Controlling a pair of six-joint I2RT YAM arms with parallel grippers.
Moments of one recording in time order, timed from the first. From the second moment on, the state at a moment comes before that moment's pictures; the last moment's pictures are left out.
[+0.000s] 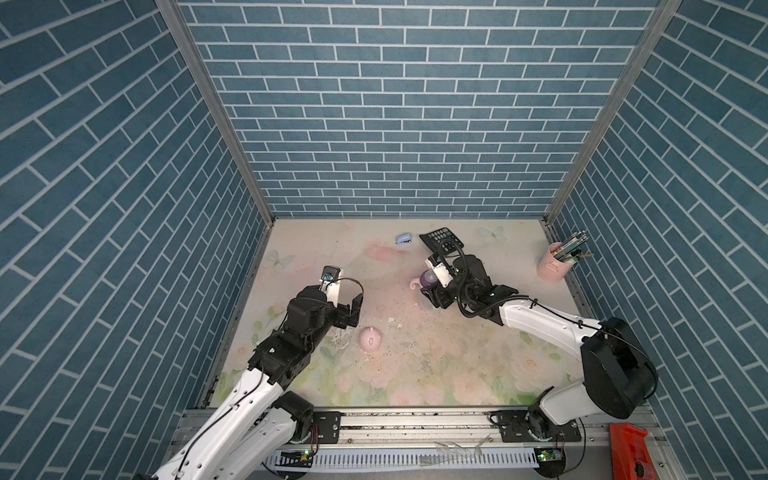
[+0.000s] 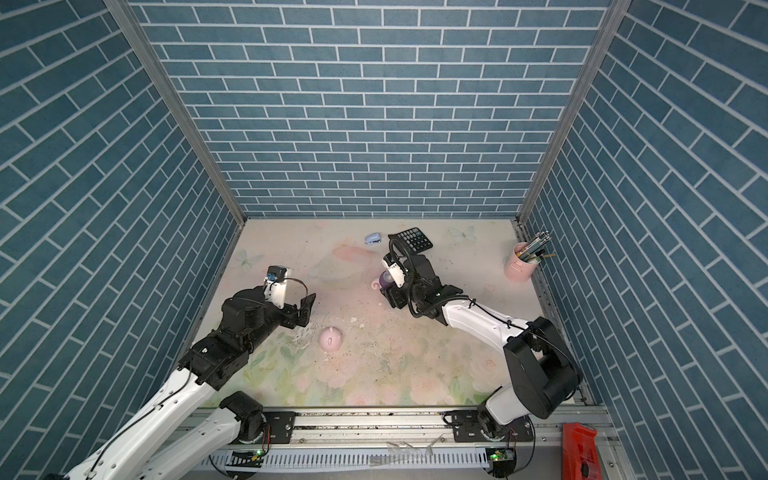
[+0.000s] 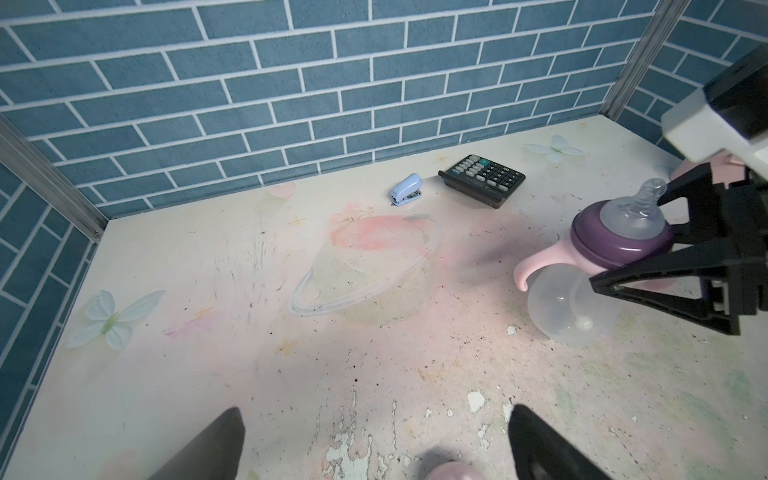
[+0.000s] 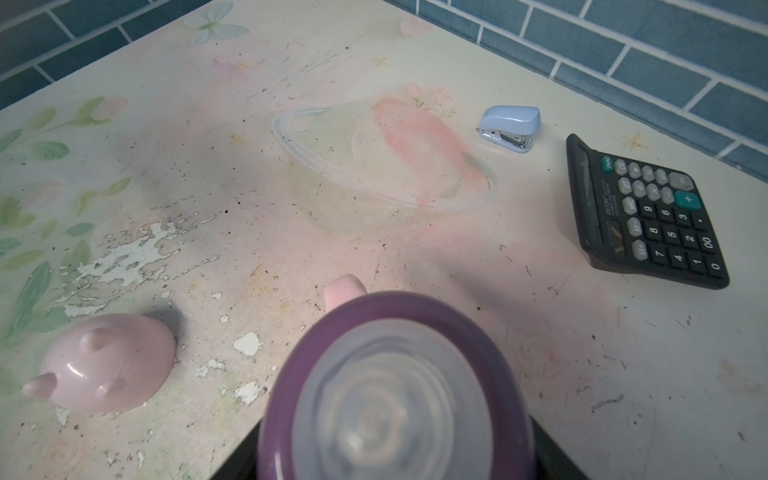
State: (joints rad) left arm -0.50 0.70 0.65 -0.38 -0.19 -0.08; right arm 0.68 1.51 0.92 -0.03 -0.12 -0.06
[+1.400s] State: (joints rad) left arm -0.50 0.73 0.64 -0.42 -0.21 -0.11; right arm 0.67 1.59 0.84 0.18 -0.20 -0.06
